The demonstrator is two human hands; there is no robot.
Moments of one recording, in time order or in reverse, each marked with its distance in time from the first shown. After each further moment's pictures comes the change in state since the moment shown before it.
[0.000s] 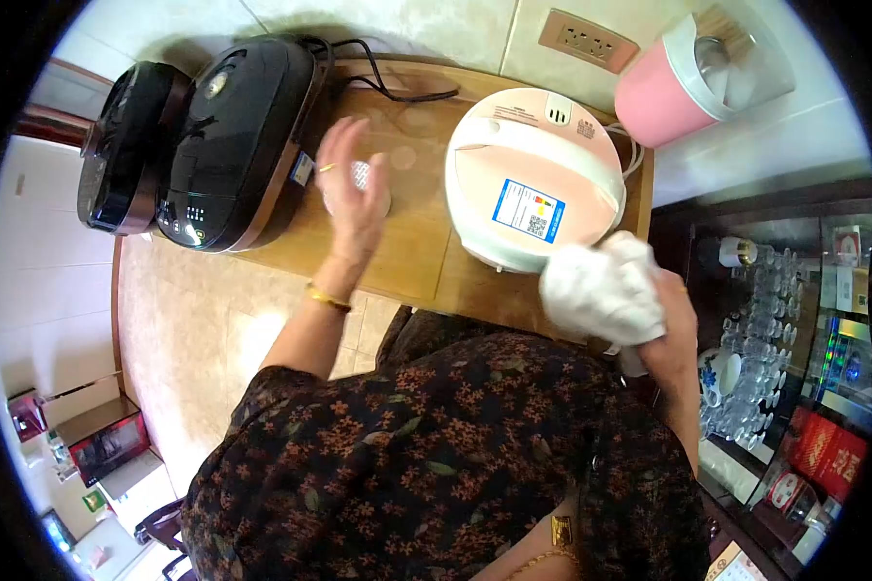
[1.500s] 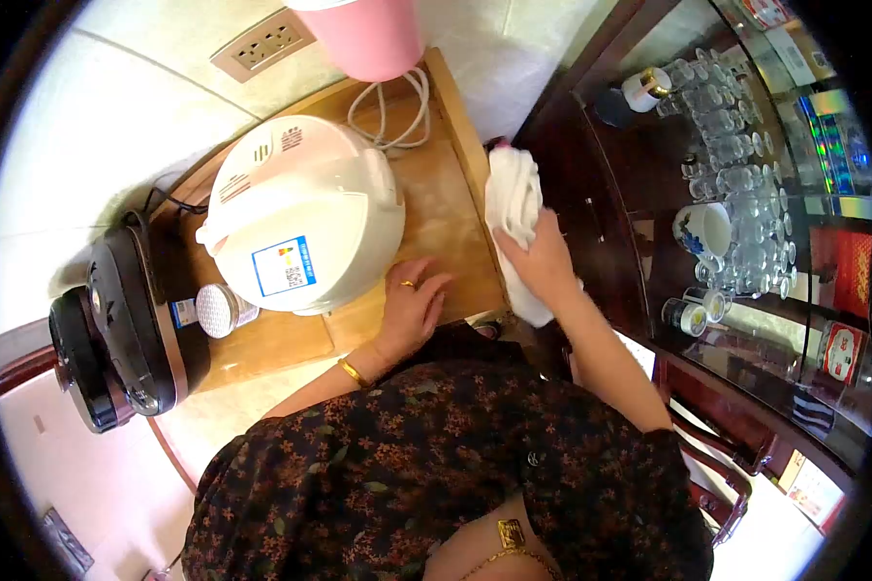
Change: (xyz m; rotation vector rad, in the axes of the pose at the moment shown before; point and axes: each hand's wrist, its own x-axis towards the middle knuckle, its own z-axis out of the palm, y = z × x) left_hand -0.143 0.104 0.135 -0.272 -0.912 0.364; right_hand -0.055 0.112 0.079 0.241 0.232 0.780
